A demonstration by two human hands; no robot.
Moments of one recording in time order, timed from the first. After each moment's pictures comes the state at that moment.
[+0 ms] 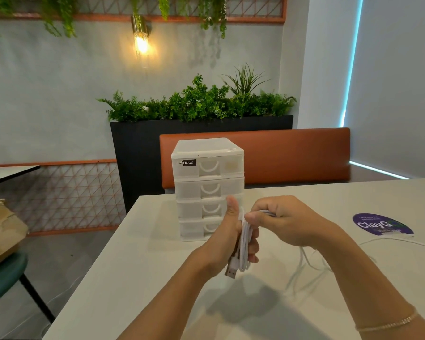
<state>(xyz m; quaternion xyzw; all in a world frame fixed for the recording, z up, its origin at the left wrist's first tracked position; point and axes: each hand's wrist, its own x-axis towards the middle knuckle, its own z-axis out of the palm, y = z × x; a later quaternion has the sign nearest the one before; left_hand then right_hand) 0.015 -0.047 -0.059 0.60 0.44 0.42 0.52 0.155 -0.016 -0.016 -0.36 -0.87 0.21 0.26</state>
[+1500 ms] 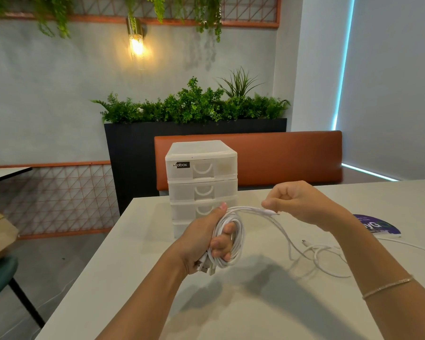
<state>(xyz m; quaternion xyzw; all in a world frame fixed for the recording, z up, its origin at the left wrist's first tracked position) -0.013 -0.043 -0.060 0.52 0.36 0.46 0.62 0.187 0.022 -0.007 -0.43 -0.80 0.28 0.30</state>
